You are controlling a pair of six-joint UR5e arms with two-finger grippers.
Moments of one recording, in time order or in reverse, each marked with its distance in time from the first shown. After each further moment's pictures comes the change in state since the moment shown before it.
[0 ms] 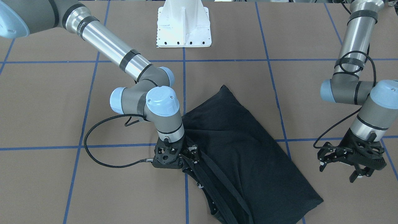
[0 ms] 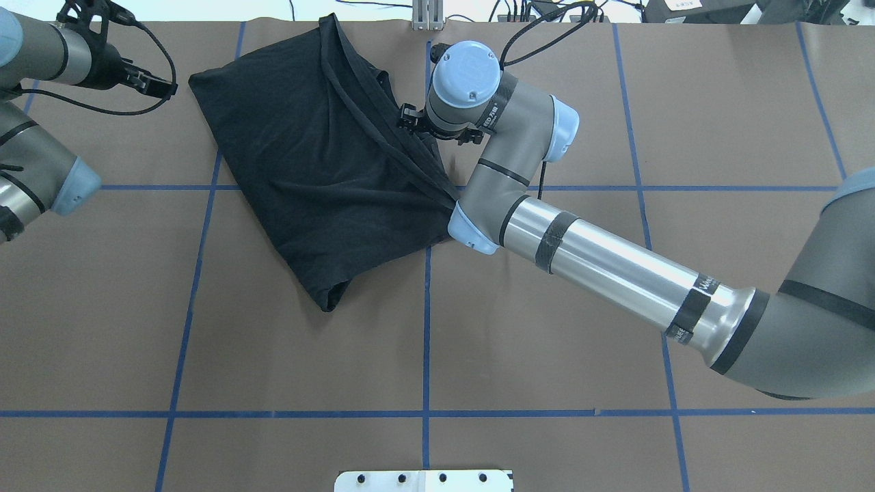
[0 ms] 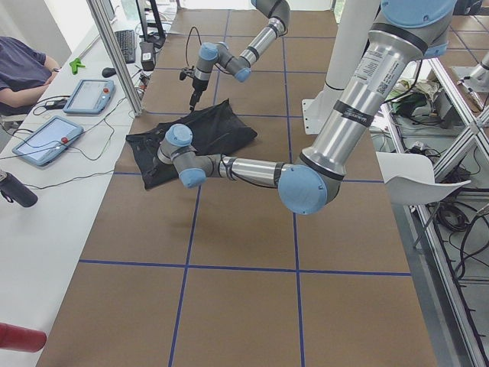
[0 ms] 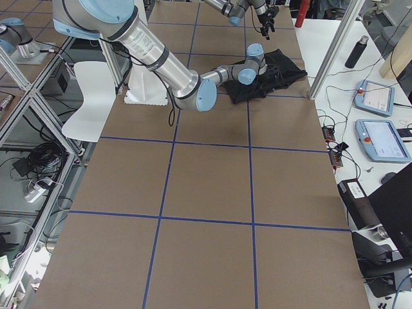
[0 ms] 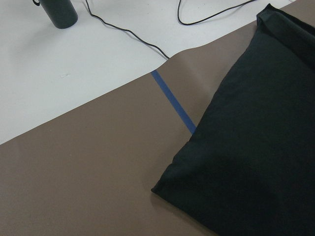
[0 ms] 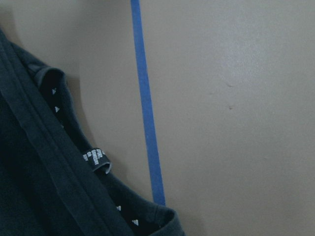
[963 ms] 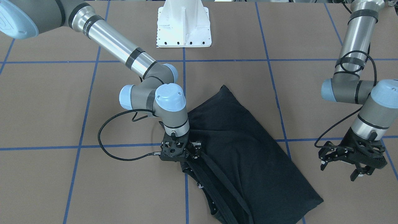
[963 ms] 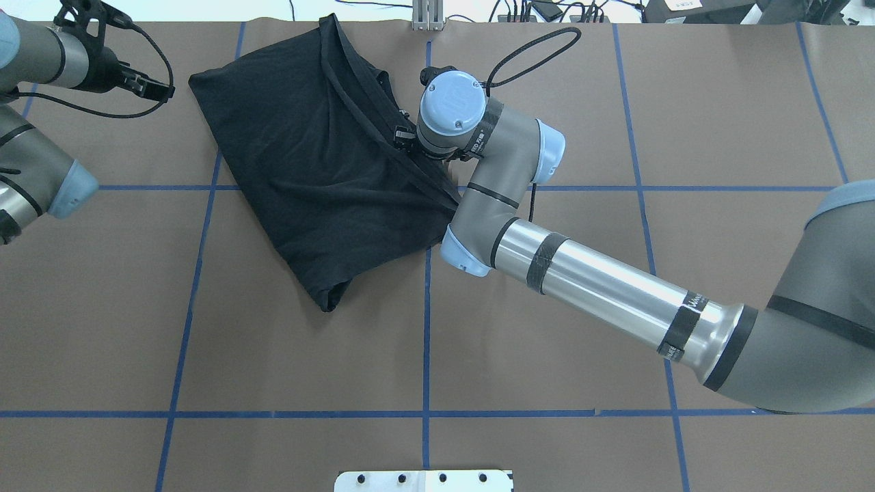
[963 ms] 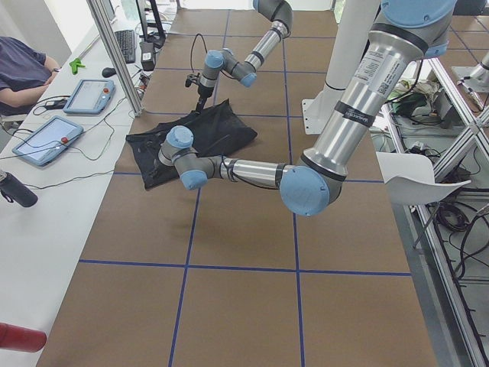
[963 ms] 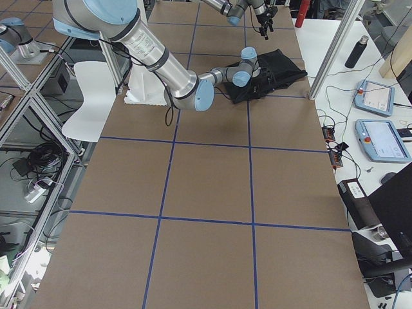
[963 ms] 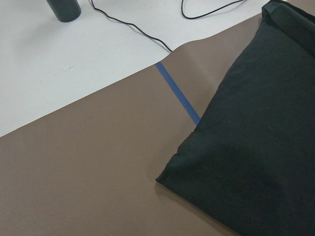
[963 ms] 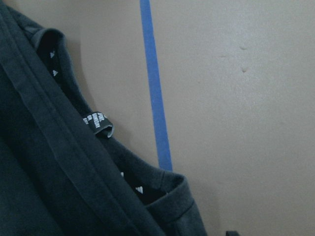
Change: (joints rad) left arm 0.000 0.008 -0.002 0.000 0.000 -0.001; right arm -0.044 0.000 -0.010 0.003 -0.052 0.003
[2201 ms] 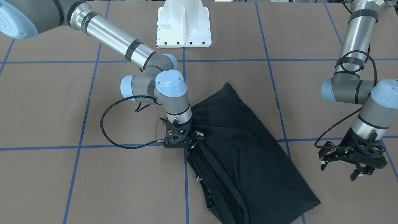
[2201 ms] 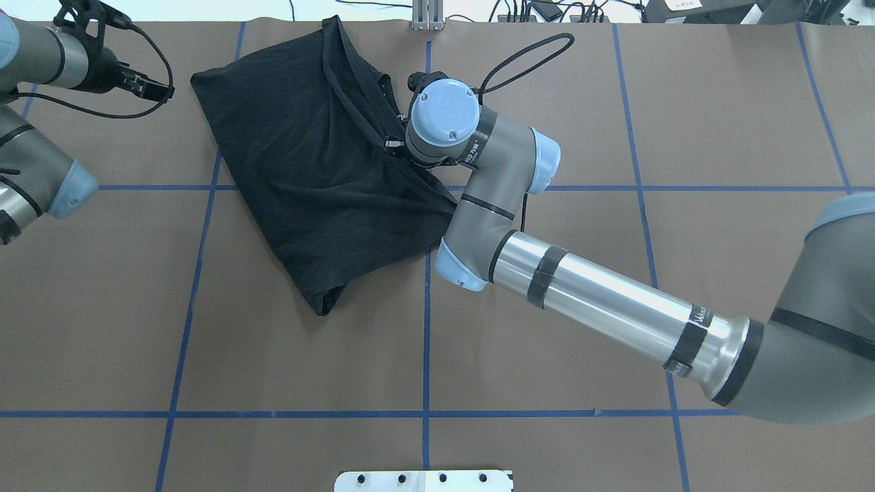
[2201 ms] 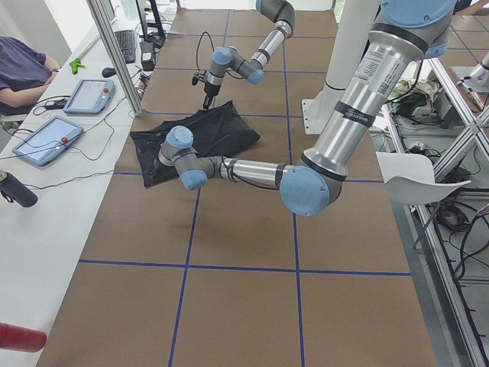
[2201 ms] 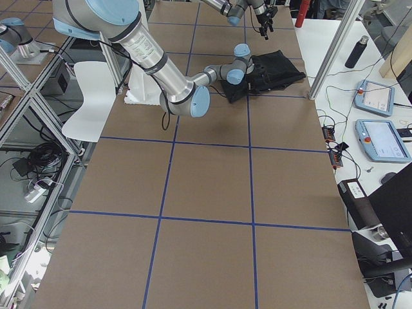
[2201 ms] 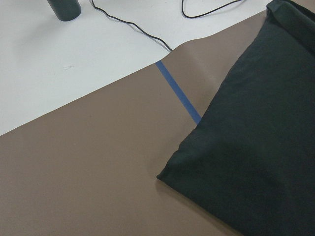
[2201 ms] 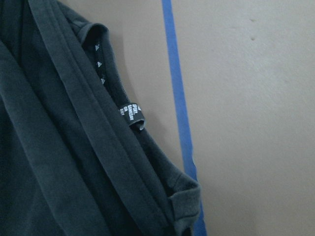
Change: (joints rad) left arm 0.000 0.000 0.000 0.000 -0.001 -0.003; right arm -0.044 -0.116 0.232 -0.054 -0.015 0.036
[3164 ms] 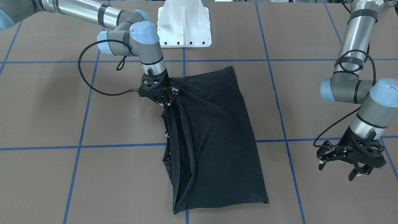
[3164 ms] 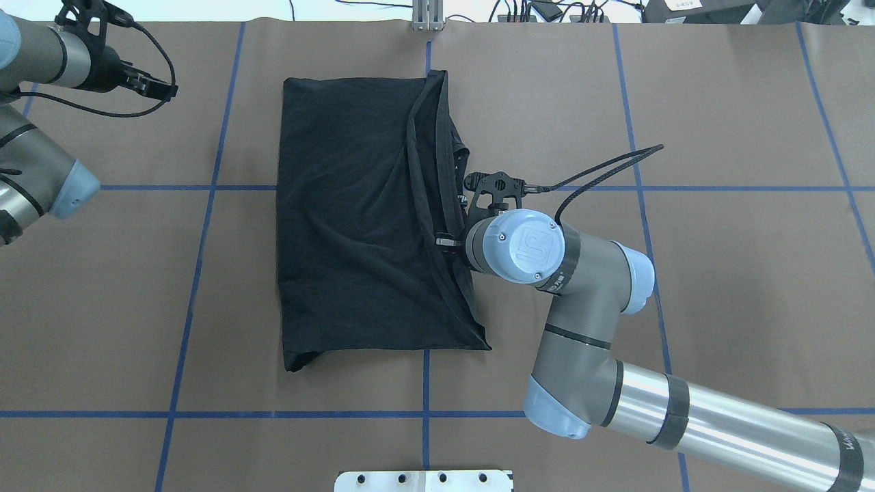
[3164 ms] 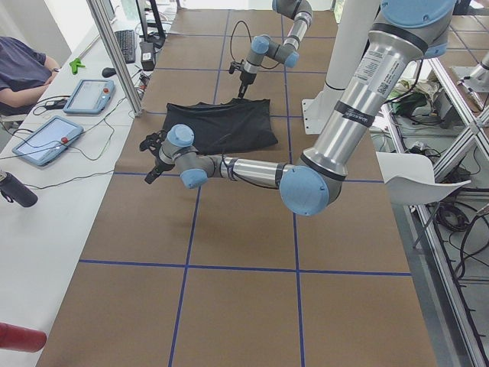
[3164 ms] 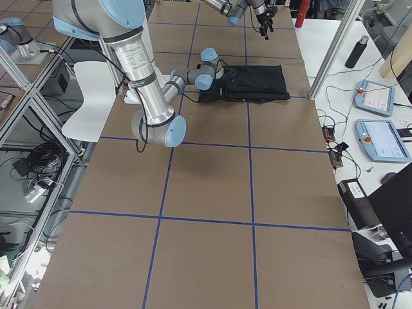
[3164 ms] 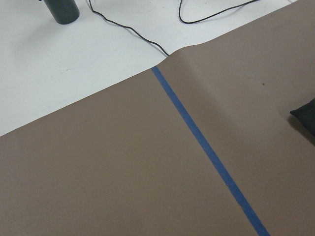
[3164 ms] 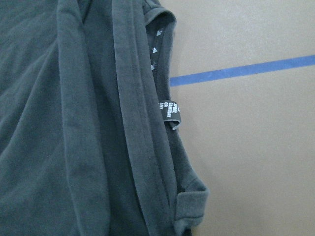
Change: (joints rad) left arm 0.004 -0.002 -0.009 -0.006 0.000 -0.018; right arm -0.156 -0.353 0.542 -0.213 -0.133 0.055
